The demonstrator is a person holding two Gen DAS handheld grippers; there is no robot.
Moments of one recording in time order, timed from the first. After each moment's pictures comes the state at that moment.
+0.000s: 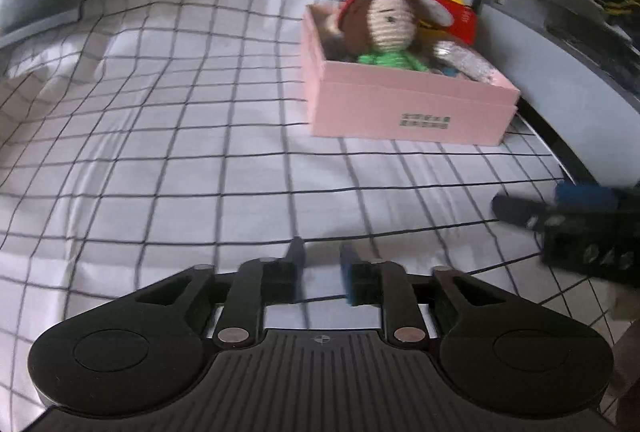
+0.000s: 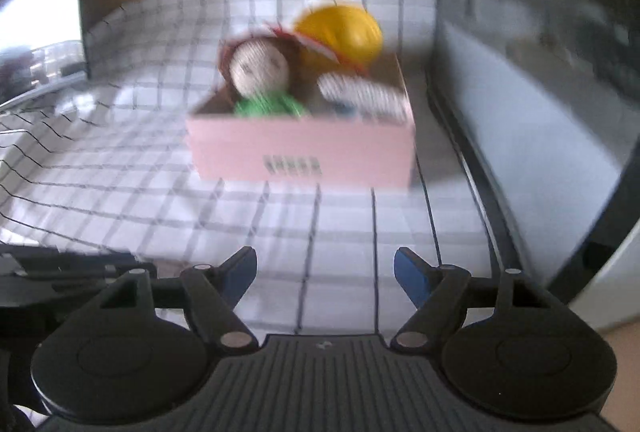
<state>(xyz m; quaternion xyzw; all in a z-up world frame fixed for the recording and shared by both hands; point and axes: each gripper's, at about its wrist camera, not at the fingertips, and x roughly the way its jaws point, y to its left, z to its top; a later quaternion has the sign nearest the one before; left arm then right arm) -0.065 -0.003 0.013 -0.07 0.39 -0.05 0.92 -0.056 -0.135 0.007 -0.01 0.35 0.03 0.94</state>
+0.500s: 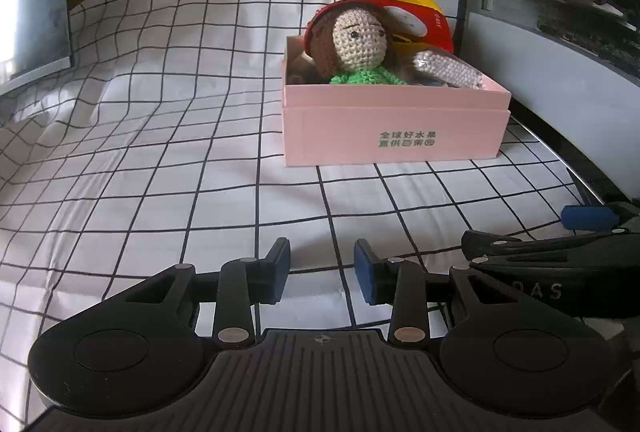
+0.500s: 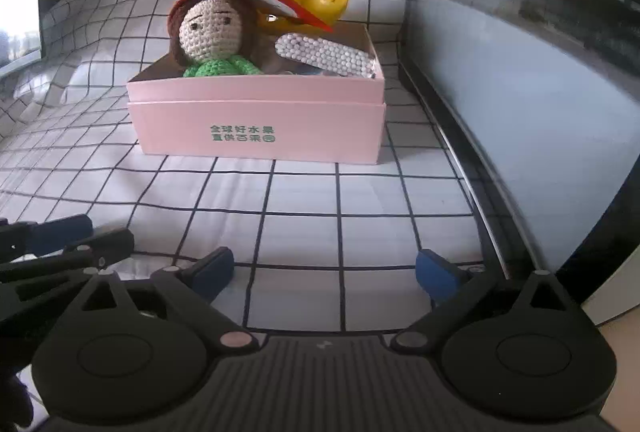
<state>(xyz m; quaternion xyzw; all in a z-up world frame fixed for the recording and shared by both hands) -0.063 -0.041 0.000 -0.02 0.33 -0.03 0.94 -0.040 -0.141 -0.023 -0.03 0.35 -0.01 0.94</state>
